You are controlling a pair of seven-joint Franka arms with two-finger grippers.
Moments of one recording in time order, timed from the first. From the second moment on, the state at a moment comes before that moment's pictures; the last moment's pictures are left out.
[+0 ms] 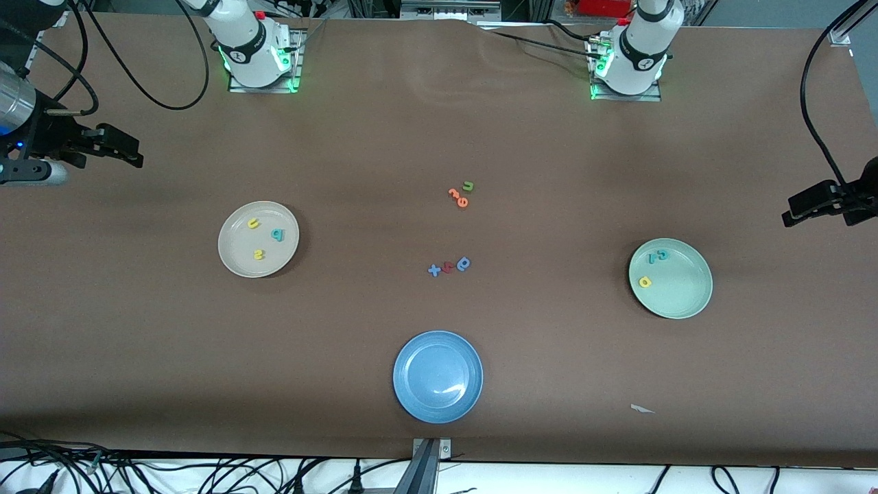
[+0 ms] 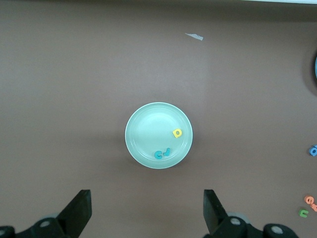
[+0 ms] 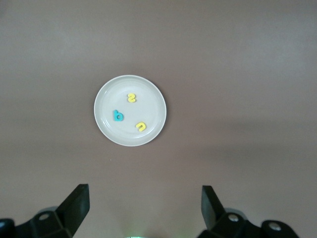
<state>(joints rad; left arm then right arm) -0.18 0.23 0.30 -1.33 -0.09 1.56 0.07 0.03 -0.01 -0.02 -1.69 0.01 1.59 -0.01</state>
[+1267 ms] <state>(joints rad) -0.20 0.21 0.29 -1.34 -0.09 1.56 0.14 0.03 -0.01 -0.02 -1.69 0.01 1.65 0.01</state>
